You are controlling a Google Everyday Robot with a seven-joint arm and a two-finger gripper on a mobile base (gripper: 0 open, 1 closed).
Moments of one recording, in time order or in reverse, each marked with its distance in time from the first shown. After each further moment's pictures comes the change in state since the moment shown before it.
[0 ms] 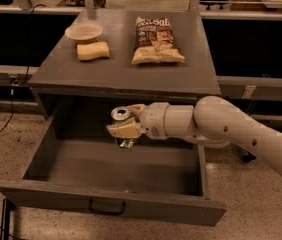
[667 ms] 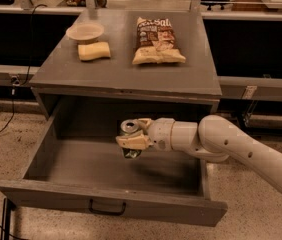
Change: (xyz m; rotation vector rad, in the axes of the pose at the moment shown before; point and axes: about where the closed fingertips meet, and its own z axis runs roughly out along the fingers) arm 0.067 -0.021 0.004 -0.030 -0.067 0.066
